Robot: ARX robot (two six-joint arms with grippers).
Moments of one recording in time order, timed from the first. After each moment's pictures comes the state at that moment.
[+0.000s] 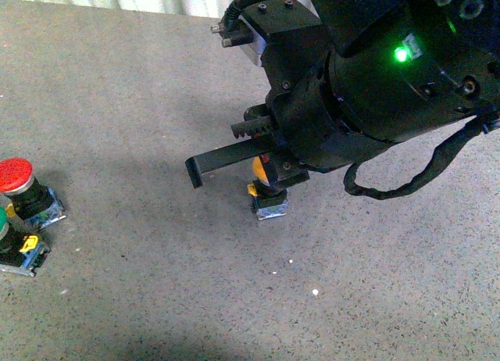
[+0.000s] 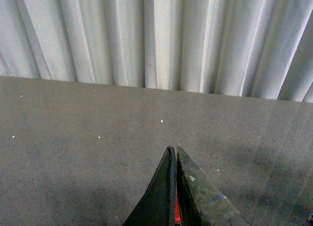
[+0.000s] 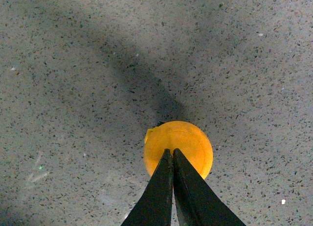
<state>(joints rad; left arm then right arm) 0.00 0.02 0.01 0.00 0.00 -0.01 0.55 1.86 1.07 -0.14 0.07 0.11</state>
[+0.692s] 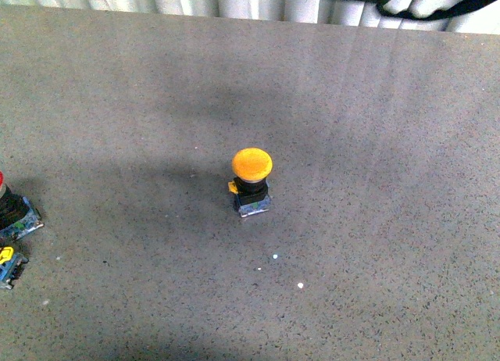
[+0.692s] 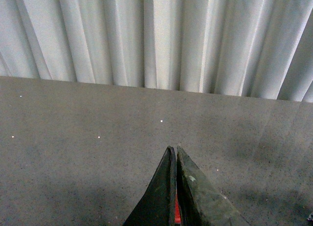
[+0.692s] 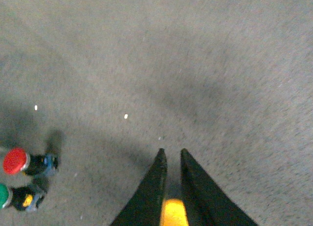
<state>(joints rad) 0.00 0.02 0.01 0.00 0.00 -0.01 0.44 1.58 1.00 0.08 0.04 0.26</state>
